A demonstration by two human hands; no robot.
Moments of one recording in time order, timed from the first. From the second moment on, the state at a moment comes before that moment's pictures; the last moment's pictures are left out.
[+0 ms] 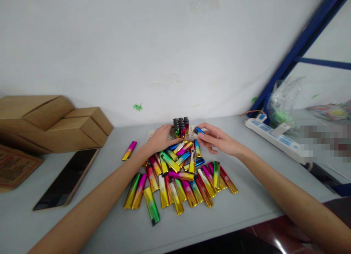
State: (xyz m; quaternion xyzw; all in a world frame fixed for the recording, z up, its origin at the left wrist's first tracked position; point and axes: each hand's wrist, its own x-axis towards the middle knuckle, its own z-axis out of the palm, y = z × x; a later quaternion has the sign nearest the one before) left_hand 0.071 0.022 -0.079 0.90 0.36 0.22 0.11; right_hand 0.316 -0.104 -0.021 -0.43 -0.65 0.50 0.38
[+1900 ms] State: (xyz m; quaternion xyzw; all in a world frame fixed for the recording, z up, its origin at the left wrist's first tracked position) left_hand 0.069 0.026 -0.085 0.90 0.35 0.22 0.11; right_hand 0.311 -0.040 -0.072 -0.46 -0.73 0.16 0.47
